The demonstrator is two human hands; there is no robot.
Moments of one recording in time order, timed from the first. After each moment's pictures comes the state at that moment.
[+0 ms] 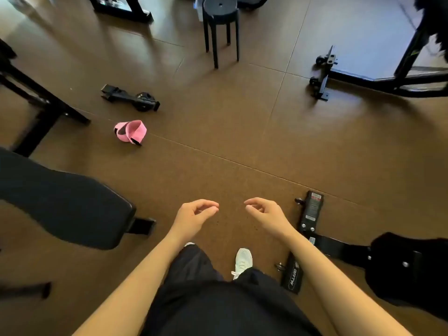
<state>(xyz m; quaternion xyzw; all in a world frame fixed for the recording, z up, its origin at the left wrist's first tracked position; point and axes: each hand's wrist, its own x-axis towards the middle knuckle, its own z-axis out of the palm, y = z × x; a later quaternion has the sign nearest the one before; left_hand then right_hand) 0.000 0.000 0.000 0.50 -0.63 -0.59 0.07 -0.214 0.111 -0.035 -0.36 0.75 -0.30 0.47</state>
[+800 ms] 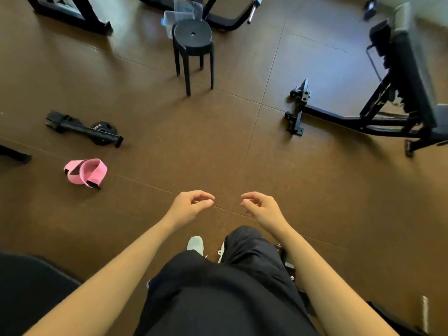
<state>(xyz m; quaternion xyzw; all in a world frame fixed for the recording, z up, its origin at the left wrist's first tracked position) -0.203 -0.335 -0.022 0.42 -0.66 -0.62 0.01 -0.407 -0.187 -0.014 -0.26 0.79 -0.31 0.46</state>
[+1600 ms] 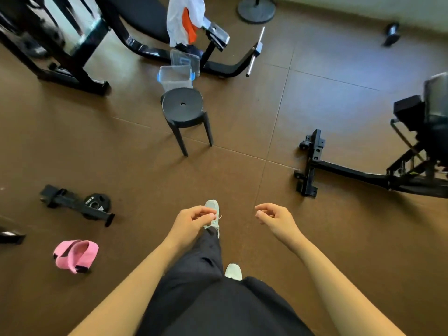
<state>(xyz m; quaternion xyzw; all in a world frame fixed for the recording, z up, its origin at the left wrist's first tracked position) -0.558 -0.670 -0.014 0.48 -0.60 -0.64 0.04 -0.787 -0.526 -0.023 -0.27 0.80 -0.28 0.46</state>
